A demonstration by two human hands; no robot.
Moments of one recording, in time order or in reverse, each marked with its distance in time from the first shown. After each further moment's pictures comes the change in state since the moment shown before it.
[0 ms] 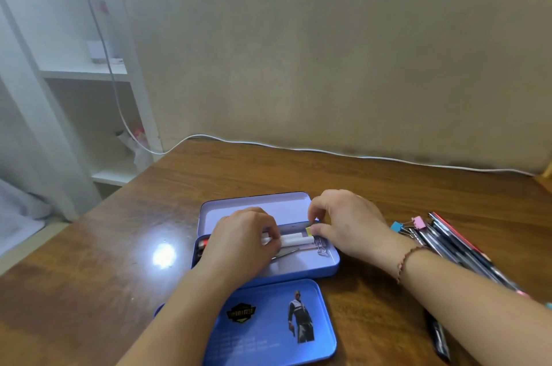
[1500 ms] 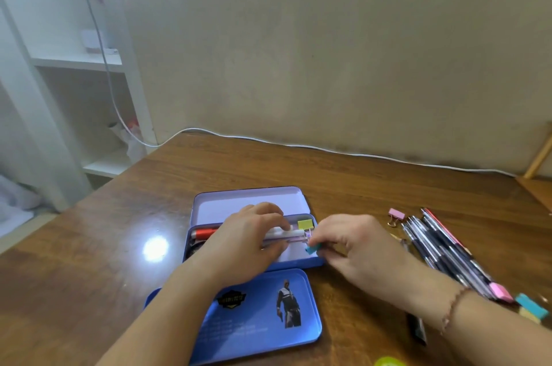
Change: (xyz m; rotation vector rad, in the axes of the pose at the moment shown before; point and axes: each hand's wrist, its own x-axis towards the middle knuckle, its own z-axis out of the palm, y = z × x) left_hand -0.009 0.008 0.000 -0.034 -0.149 0.179; right_hand -0.063 0.012 -0.005 0.226 0.071 -0.341
